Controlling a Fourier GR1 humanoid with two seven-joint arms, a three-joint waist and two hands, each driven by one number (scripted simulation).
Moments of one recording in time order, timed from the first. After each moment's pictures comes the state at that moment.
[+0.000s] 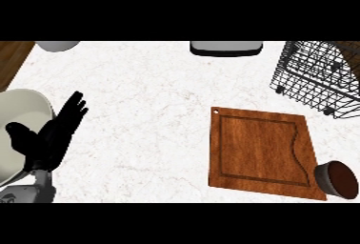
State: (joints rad) left arm -0.07 0.30 -0.02 -1.54 0.20 0.02 0.18; right arm -0.36 -1.10 -0.37 -0.88 0.11 0.21 -0.48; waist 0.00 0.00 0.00
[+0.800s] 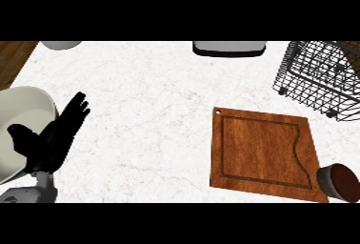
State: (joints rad) left arm -0.06 0.27 -0.01 -1.57 0.17 -0.01 0.20; right arm -0.73 -0.94 -0.19 -0.82 0.27 0.20 -0.22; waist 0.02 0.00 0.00
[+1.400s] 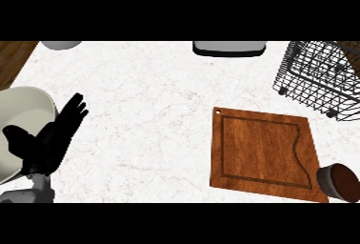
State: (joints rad) left arm -0.05 0.26 0.02 -1.59 0.16 -0.04 0.22; right arm -0.86 -0.83 -0.15 -0.64 0.40 0.11 -0.22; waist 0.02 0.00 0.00
